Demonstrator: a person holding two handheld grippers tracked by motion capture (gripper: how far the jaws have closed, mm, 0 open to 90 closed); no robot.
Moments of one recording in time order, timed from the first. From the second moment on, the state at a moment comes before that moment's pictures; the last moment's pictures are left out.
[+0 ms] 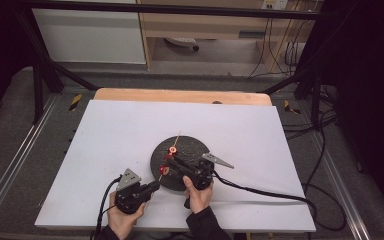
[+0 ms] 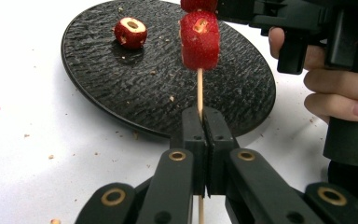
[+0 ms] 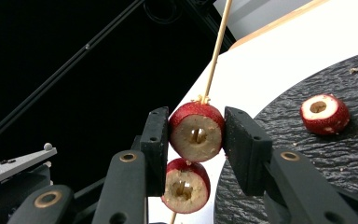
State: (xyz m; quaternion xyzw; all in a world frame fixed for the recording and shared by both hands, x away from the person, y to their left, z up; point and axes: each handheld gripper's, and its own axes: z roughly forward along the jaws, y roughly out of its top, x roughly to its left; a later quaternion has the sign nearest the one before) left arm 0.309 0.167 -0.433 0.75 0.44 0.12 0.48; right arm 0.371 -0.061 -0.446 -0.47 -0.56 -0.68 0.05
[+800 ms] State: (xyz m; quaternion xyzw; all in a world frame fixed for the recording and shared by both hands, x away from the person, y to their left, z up) left arm 0.313 0.199 -0.428 0.78 0.41 0.14 0.45; right arm 0.386 -0.098 -0.420 -0.44 -0.70 -0.56 -0.03
